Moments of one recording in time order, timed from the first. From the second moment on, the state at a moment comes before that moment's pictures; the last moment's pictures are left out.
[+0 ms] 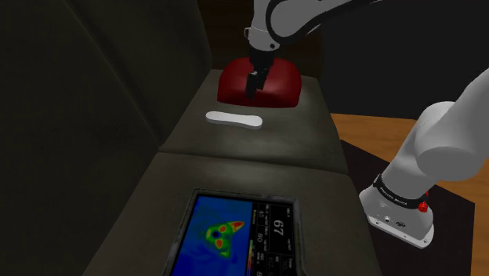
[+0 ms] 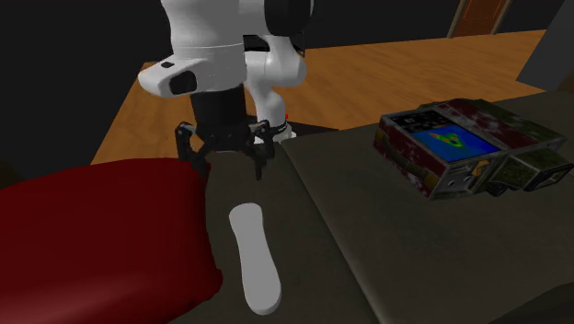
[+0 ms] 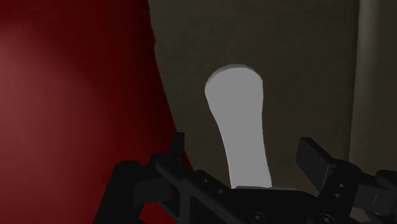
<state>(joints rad) 0.12 -0.19 0.11 -2.23 0.05 2.14 -0.14</state>
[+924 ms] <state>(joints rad) 0.16 0.14 0.15 -2.12 -0.02 2.34 -0.21</state>
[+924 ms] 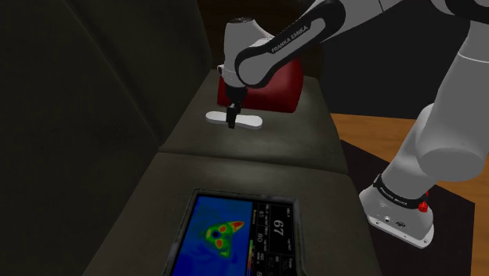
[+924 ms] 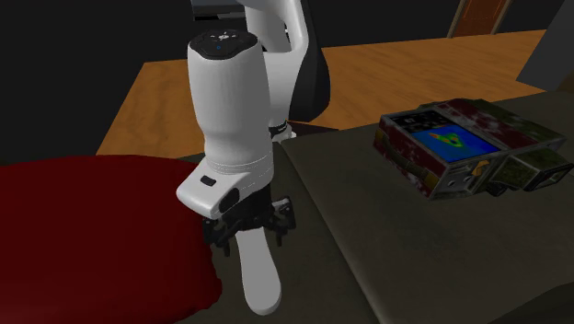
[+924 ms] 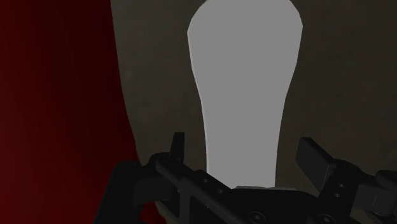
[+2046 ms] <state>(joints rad) 0.16 0.15 0.15 -2.13 -0.02 2.37 -0.20</state>
